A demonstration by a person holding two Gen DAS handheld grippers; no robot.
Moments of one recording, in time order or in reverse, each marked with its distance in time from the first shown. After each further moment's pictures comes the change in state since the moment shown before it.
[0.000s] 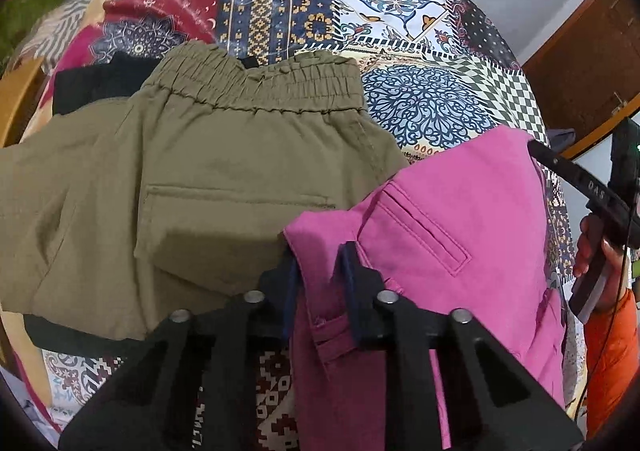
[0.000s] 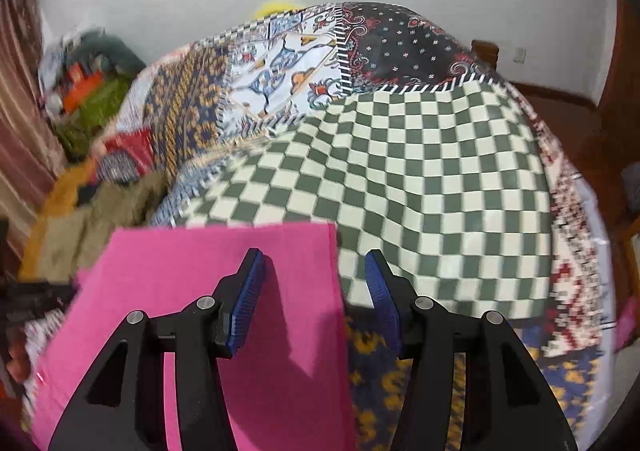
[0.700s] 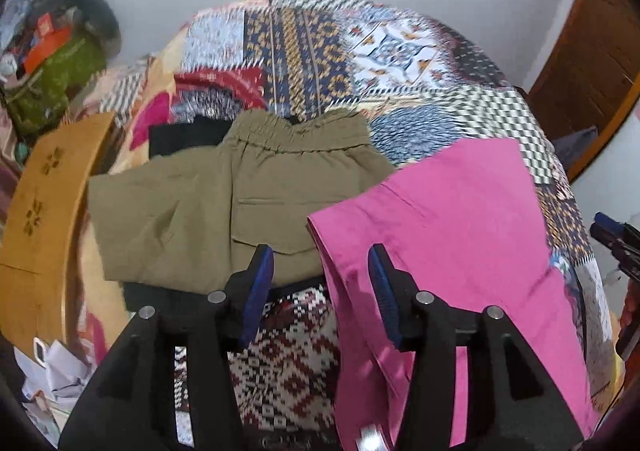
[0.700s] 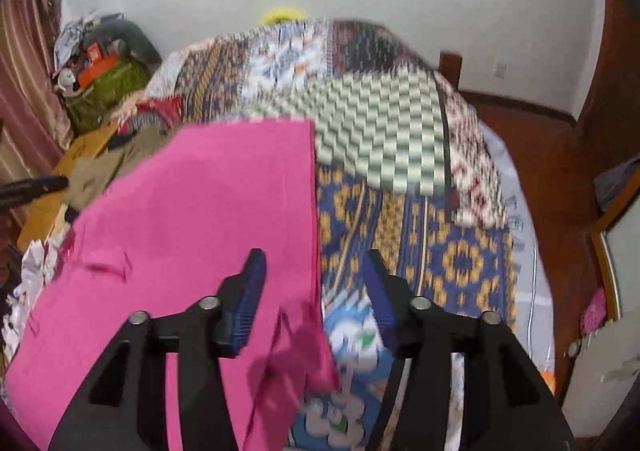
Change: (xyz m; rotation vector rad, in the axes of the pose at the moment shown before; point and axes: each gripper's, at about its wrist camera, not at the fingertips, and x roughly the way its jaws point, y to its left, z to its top) left arm -0.089 -0.014 -0.030 0.060 -0.160 0.183; right arm -0.123 0.004 -0.081 -0.108 -0.022 -0.092
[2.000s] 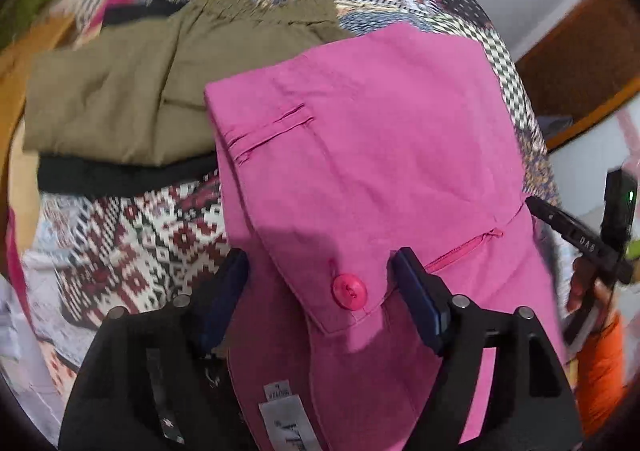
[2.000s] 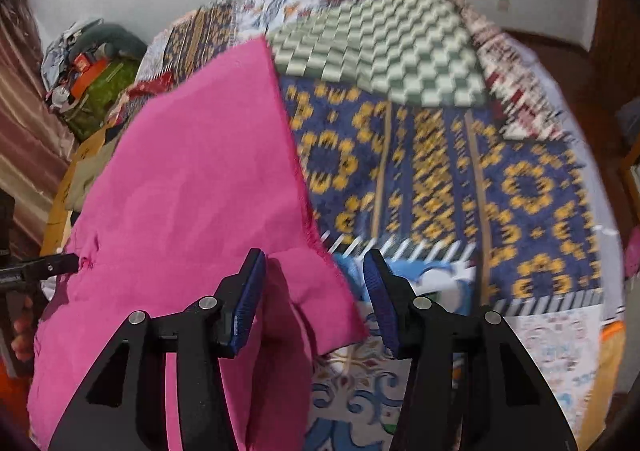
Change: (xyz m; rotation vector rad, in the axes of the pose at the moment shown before) left arm 0.024 -0.022 -0.075 -0.059 0.195 -0.153; right arm 0.066 -0.002 -0.030 0.156 0.177 0.116
